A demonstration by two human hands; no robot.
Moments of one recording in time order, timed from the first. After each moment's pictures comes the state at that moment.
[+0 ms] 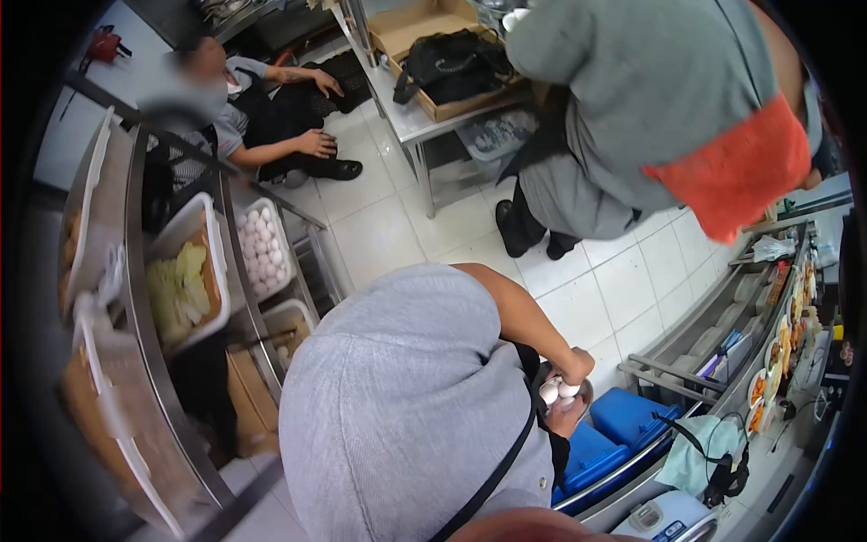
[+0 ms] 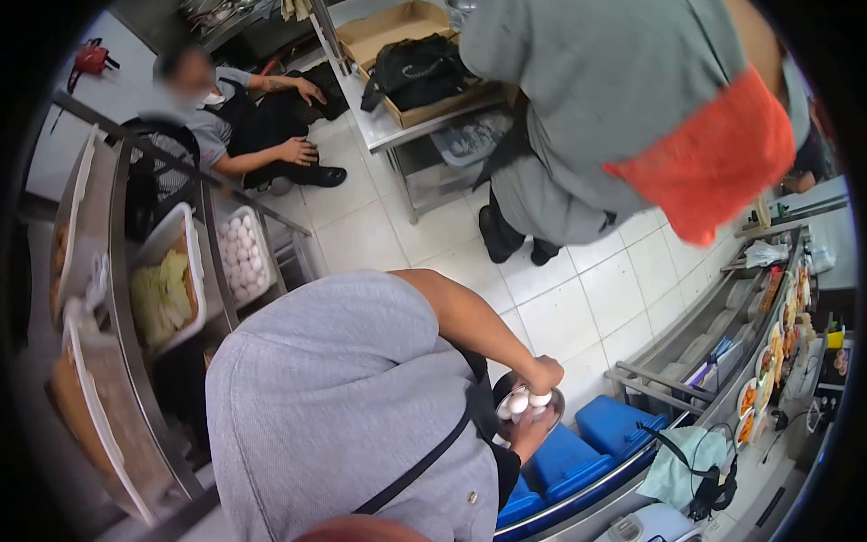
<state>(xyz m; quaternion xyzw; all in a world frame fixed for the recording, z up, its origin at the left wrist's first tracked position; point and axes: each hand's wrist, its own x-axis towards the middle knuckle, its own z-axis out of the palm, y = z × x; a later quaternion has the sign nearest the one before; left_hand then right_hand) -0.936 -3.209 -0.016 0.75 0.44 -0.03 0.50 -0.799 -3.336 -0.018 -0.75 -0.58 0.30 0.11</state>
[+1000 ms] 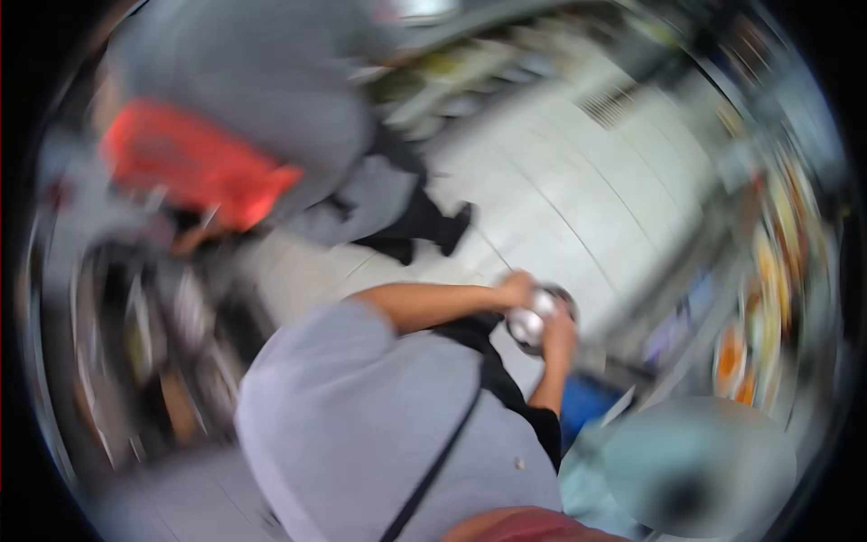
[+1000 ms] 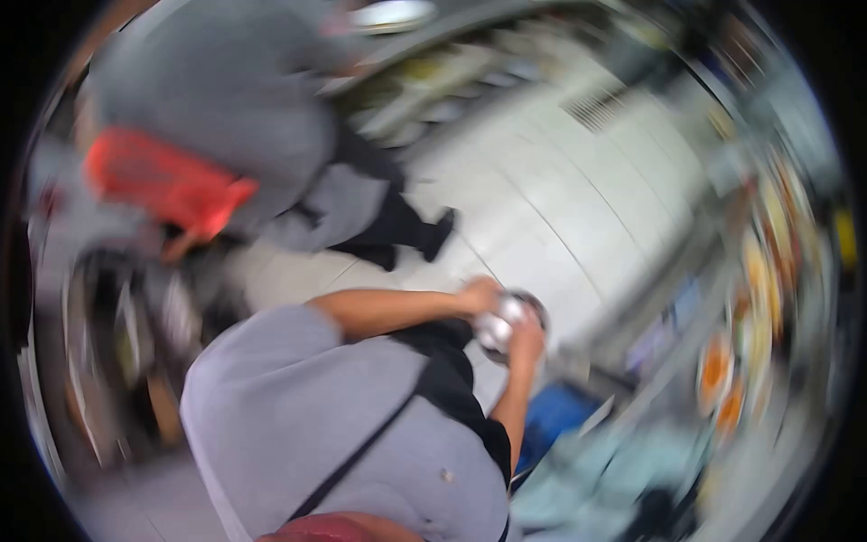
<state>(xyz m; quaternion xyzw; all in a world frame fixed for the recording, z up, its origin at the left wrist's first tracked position) -0.660 -2.854 -0.057 0.58 0.63 0.15 0.49 -0.477 -2.887 -0.091 -0.61 -0.73 0.22 0.20</state>
